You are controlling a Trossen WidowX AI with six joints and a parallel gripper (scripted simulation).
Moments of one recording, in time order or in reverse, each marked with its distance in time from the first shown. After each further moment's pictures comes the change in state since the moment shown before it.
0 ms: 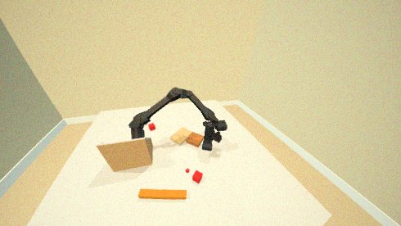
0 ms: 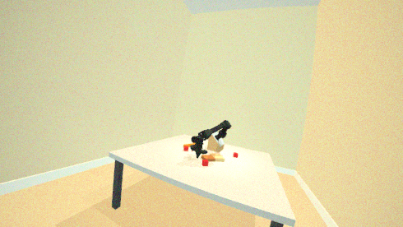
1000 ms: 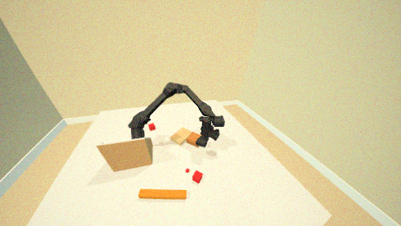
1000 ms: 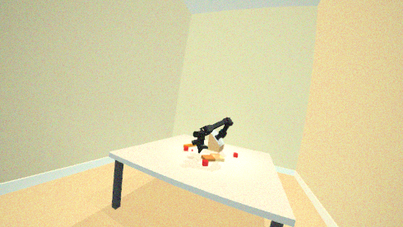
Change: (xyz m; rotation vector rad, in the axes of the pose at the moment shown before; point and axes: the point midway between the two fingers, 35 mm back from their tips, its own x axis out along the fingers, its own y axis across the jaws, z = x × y) arm -0.037 -0.011 -0.020 0.235 -0.026 0.006
